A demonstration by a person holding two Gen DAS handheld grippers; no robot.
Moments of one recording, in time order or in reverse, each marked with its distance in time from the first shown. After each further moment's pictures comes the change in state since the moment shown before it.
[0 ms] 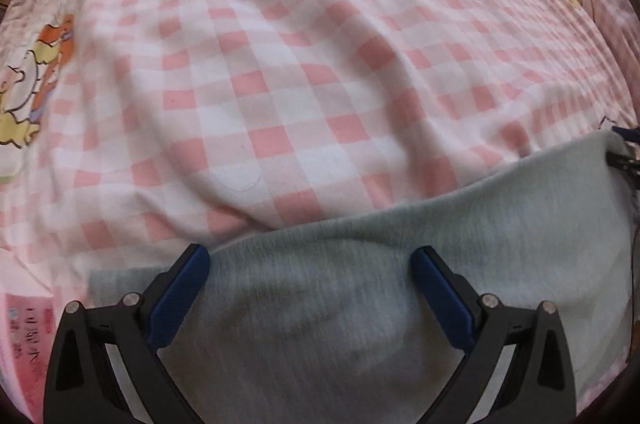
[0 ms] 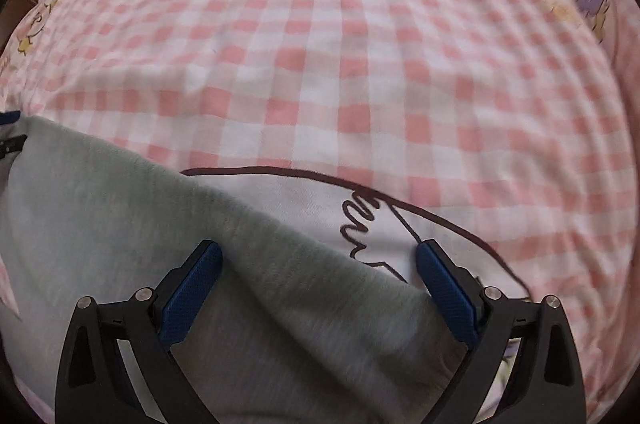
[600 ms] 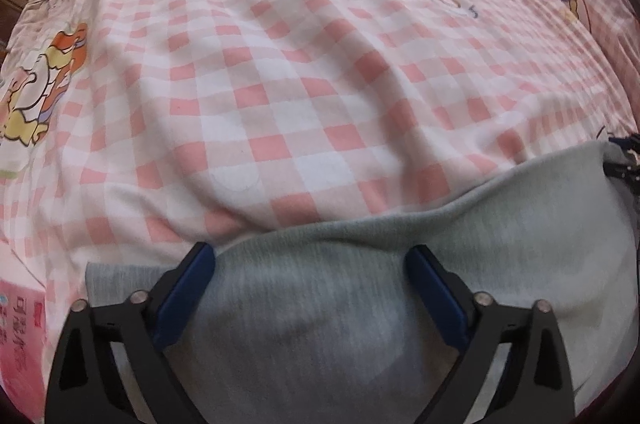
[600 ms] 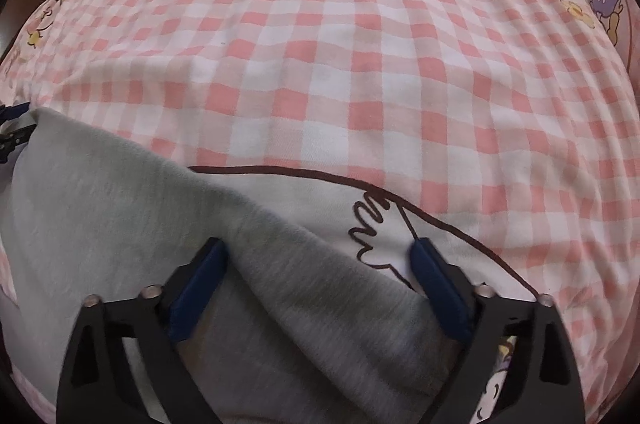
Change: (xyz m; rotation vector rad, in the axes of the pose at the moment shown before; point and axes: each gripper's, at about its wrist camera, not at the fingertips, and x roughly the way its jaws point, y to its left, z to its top) left arm -0.005 -0.013 -0.010 -0.027 -0.118 0.026; right arm 0.012 0.003 -0.007 -0.033 0.008 0.057
